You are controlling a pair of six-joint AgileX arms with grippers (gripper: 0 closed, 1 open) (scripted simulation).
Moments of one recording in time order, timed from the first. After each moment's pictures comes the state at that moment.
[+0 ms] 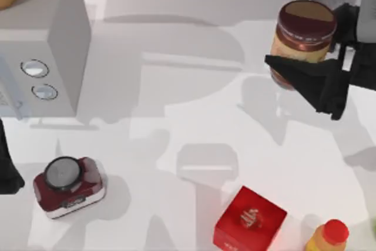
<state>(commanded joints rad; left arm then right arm) 0.00 0.00 0.00 0.00 0.00 0.00 0.20 1.51 0.65 0.86 -0.98 0.04</state>
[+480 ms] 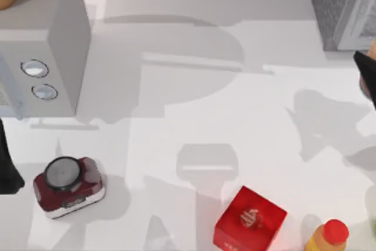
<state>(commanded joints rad) 0.00 0.00 0.00 0.00 0.00 0.00 0.10 0.82 0.36 0.48 -0.54 0.02</state>
